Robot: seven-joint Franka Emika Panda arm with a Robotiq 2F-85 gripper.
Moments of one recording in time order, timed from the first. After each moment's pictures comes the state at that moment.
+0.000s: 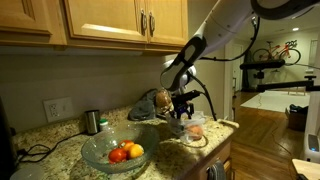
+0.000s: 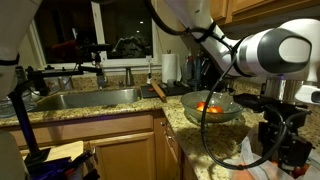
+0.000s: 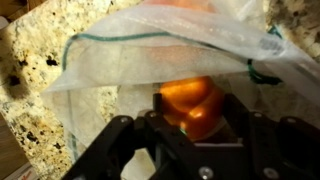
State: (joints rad) arm -0.12 0.59 -0.27 -1.67 -0.06 2.12 0.37
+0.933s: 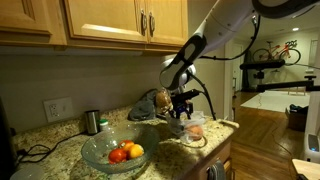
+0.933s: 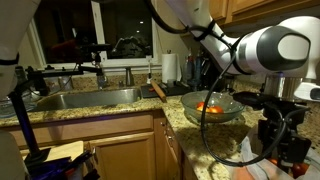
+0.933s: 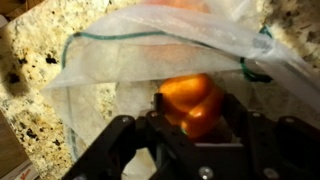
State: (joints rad) arm -0.12 0.58 -0.27 -1.67 -0.06 2.12 0.38
